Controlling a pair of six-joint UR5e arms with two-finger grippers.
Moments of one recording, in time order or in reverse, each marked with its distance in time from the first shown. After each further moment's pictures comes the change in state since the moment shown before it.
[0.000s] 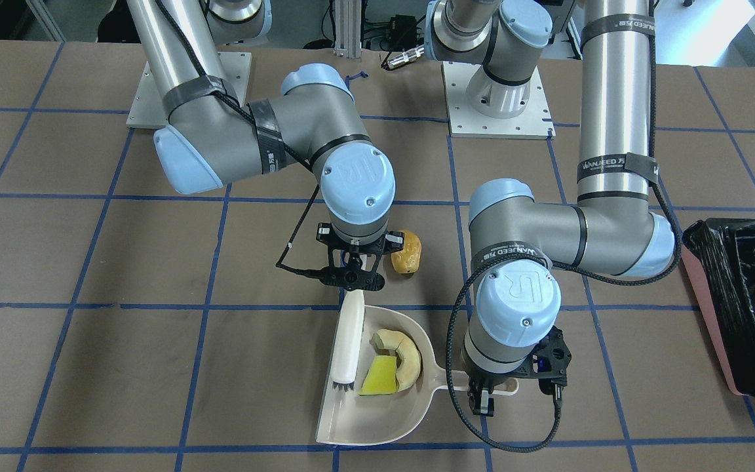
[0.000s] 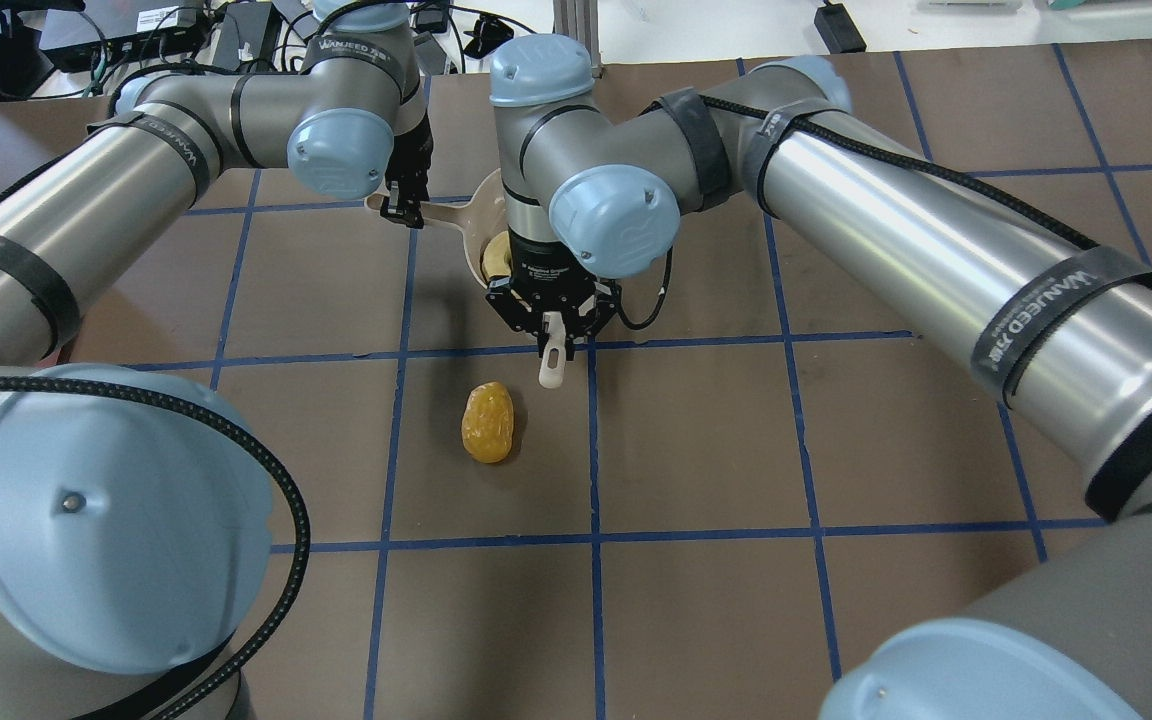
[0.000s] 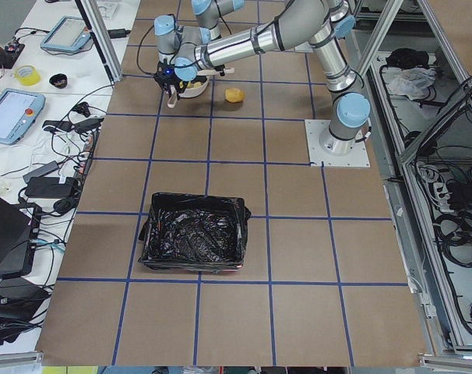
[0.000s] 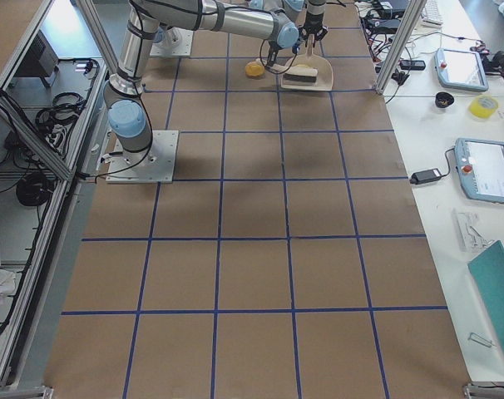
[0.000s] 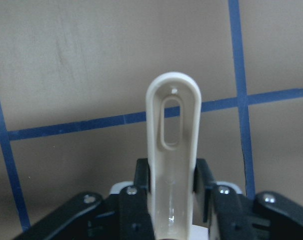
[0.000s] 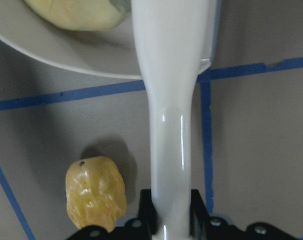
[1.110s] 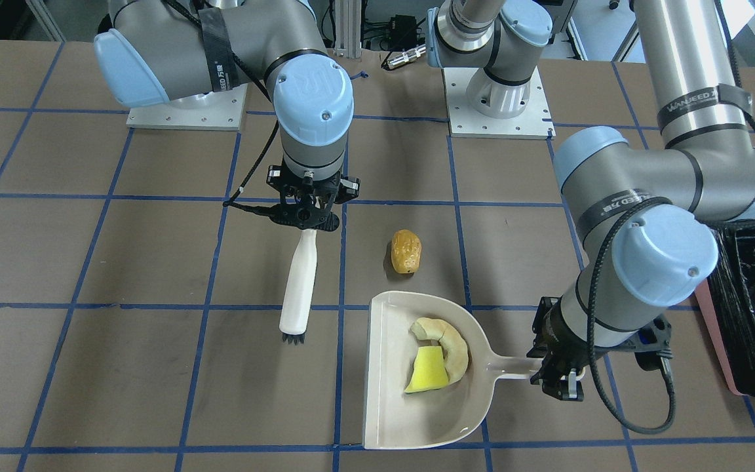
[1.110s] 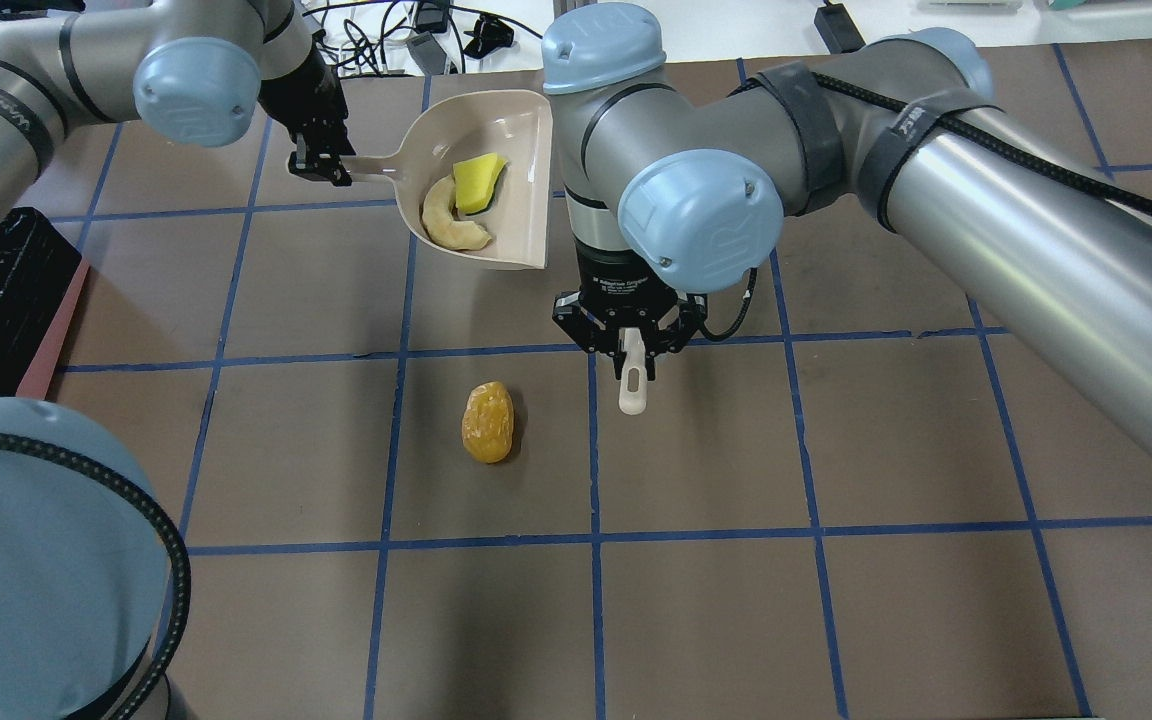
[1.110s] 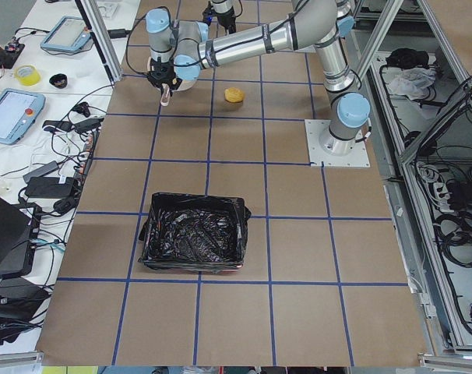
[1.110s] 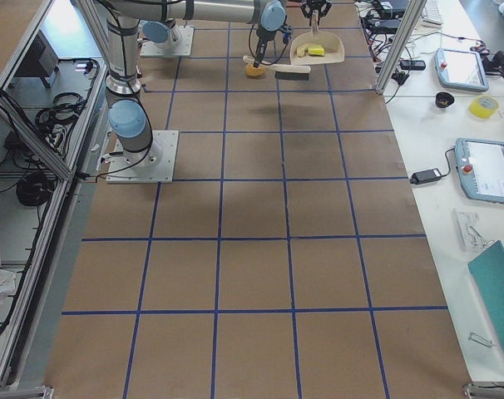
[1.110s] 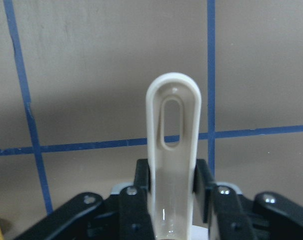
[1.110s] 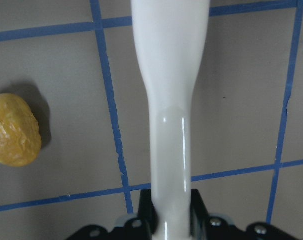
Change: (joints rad) left arm 0.140 0.143 0.007 -0.121 -0.103 0.068; right arm -0.029 -0.204 0.138 0.106 -0.091 -0.036
